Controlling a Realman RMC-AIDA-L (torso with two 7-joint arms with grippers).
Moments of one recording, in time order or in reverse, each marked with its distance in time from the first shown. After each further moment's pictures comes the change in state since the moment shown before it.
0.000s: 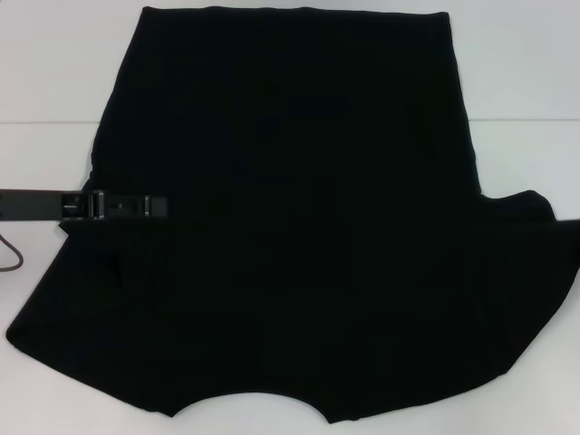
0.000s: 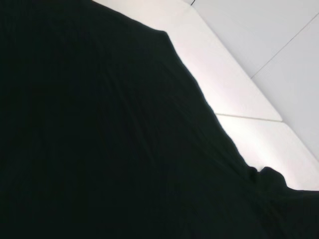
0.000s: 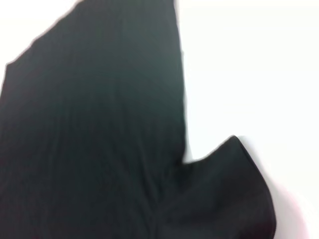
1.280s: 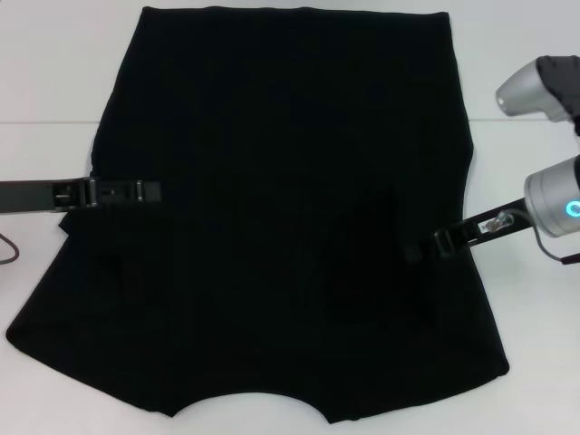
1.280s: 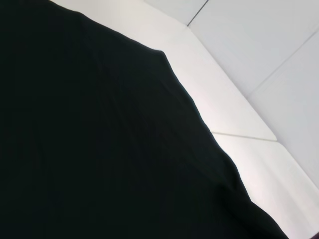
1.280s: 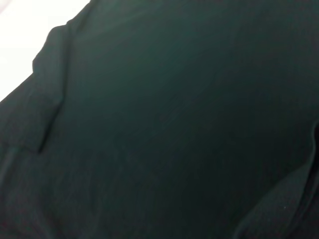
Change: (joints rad) left arm 0.014 0.002 -0.020 -0.001 -0.048 -0.001 0.001; right arm 0.232 0.073 -0.524 0.125 0.064 0.070 -0.196
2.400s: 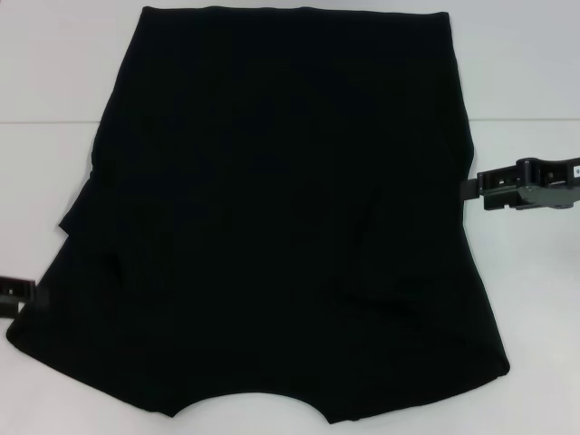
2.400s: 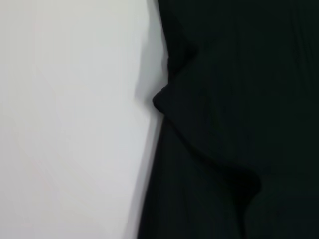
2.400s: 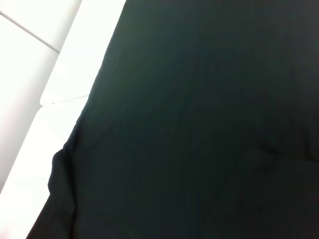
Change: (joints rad) left arm 0.108 0.029 -0.013 0.173 0.332 0.077 -0.302; right arm -0.053 -0.128 0.278 0.036 0.095 -0.125 0.153
